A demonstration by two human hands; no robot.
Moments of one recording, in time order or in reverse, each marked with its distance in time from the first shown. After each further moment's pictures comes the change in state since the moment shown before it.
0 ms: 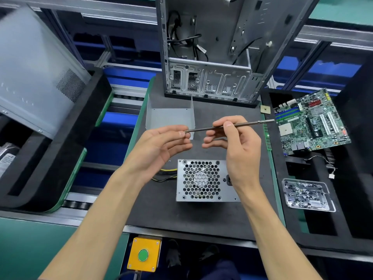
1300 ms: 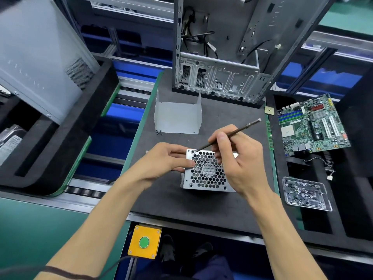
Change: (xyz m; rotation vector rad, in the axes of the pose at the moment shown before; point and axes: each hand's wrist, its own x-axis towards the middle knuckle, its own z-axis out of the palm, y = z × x) left_hand -0.034 -0.023 -0.015 0.514 -0.078 -0.176; right_hand -0.027 0.001 -0.008 -0.569 -0.217 -0.291
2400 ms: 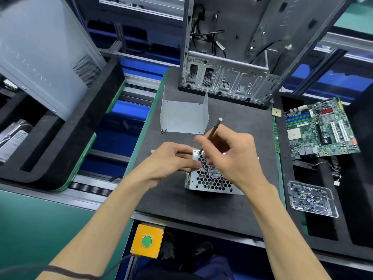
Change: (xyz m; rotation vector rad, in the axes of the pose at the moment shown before) left_hand 0.005 -0.003 -0.004 0.048 -0.027 0.054; right_hand 0.019 -0.004 0.018 -0.008 -0.158 -0.040
